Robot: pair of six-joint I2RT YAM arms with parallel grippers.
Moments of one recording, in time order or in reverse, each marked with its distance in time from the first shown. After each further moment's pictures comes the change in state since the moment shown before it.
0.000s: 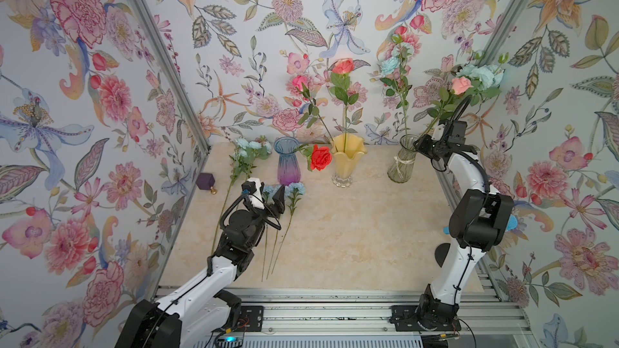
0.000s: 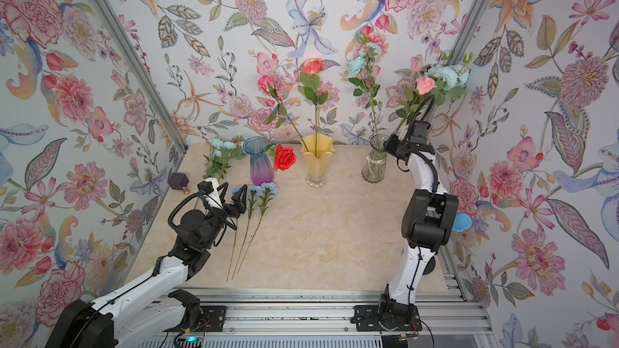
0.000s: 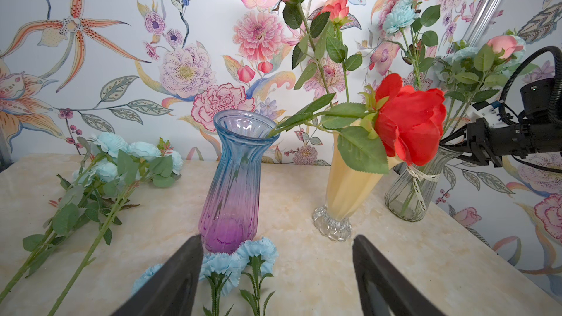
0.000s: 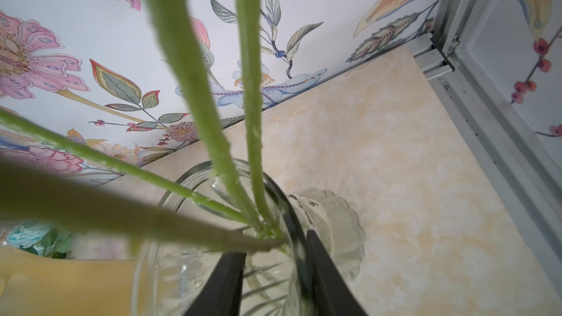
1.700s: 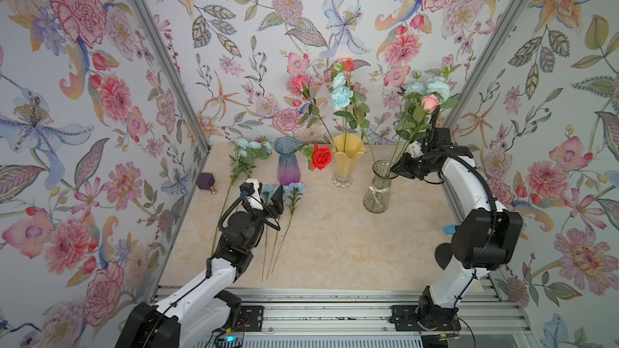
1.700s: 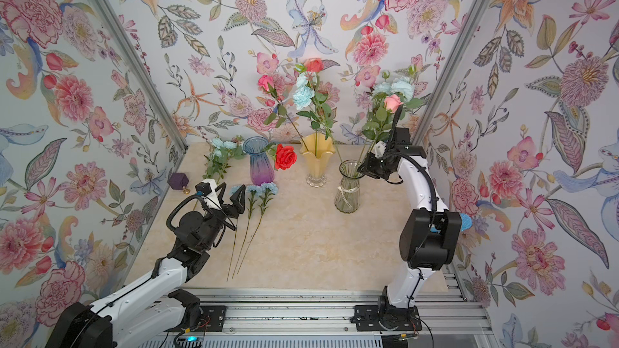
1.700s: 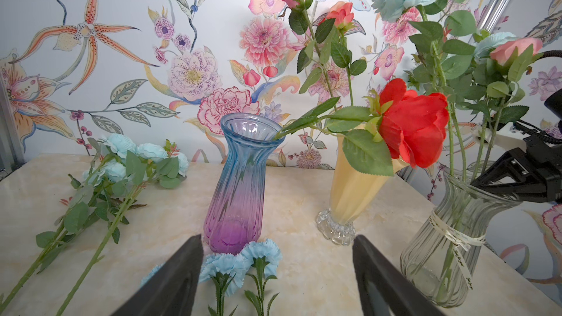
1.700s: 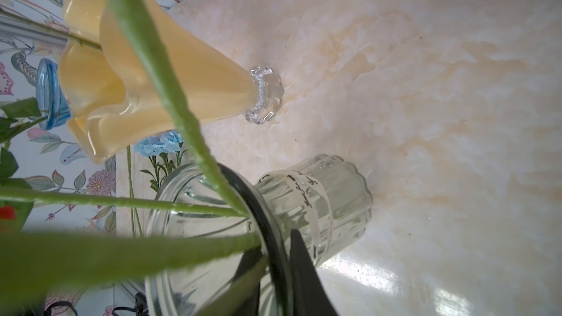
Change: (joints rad) left arm 0.000 -0.020 -0.016 0.009 -0.023 0.000; right arm 0.169 -0.299 -0.225 -0.456 -0.216 -0.121
